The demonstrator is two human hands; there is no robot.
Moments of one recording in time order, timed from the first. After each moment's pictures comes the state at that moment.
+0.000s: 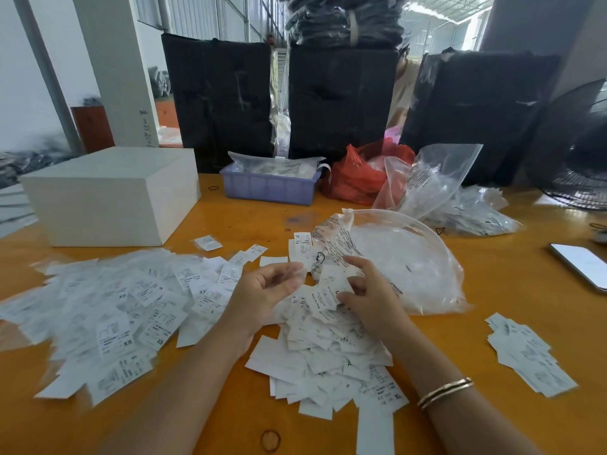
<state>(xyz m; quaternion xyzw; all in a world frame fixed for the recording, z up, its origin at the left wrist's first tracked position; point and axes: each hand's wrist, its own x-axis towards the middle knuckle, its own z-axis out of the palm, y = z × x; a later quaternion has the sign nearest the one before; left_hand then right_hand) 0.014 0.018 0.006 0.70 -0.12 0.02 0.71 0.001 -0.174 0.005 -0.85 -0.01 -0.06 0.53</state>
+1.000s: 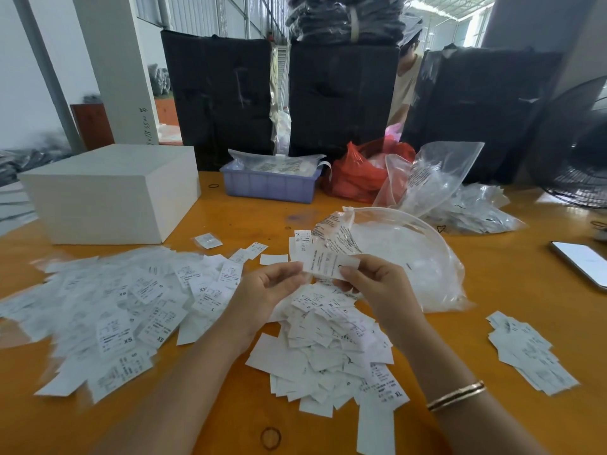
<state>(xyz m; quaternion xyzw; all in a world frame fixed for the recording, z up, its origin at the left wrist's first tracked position) 0.009 0.018 0.010 0.72 -0.12 0.01 0.69 -0.013 -0.168 0.027 -0.72 -0.07 -0.12 0.68</state>
